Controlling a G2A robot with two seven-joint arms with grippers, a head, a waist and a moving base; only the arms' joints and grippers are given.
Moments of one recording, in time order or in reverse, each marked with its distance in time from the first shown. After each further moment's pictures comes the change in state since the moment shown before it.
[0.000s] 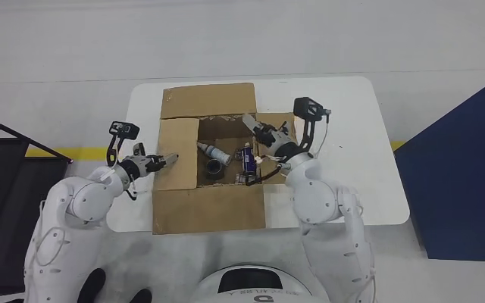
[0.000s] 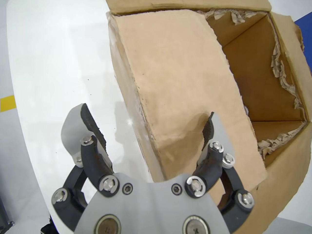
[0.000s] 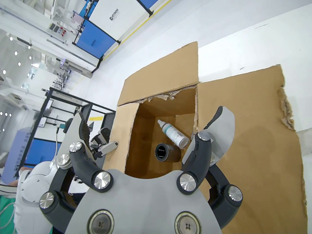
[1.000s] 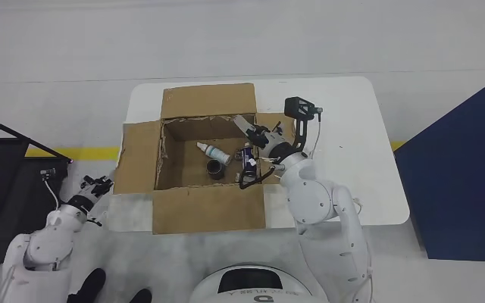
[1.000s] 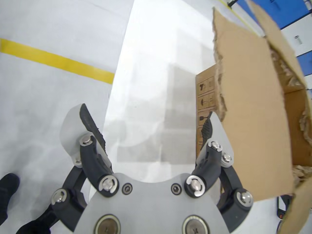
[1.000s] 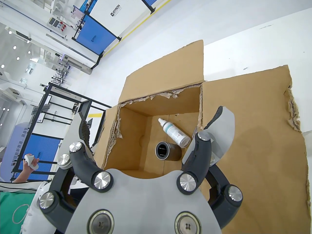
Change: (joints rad) left arm 0.318 -0.026 -0.325 0.178 -0.270 -0.070 0.386; right arm 0.038 -0.002 -0.070 0.025 -0.084 -0.015 0.069
